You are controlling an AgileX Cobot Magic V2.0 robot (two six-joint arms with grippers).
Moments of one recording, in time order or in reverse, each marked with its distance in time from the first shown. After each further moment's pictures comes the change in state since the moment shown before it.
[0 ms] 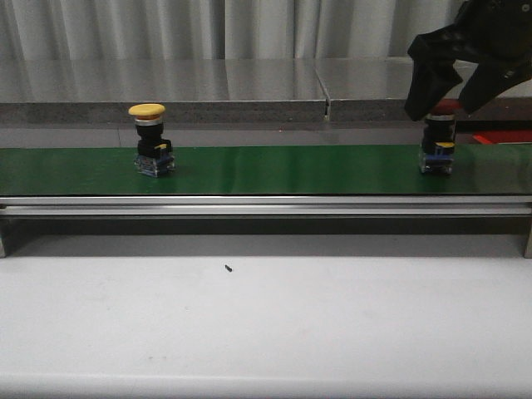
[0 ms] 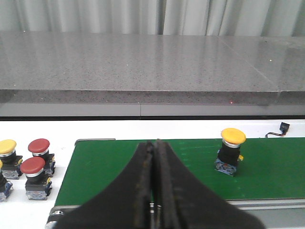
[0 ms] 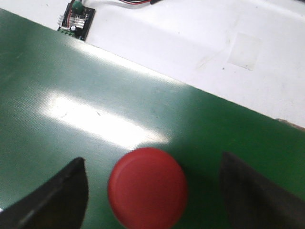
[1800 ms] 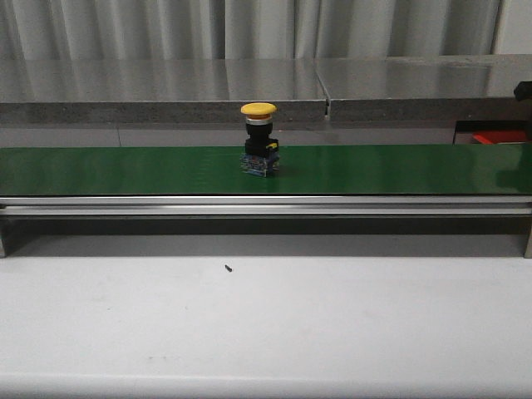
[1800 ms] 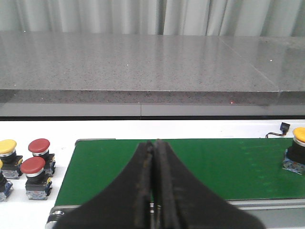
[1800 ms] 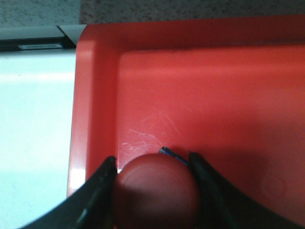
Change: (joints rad) left arm 0.000 0.000 0.000 0.000 0.000 0.000; right arm -0.411 0.640 -0.798 0.040 0.160 0.045
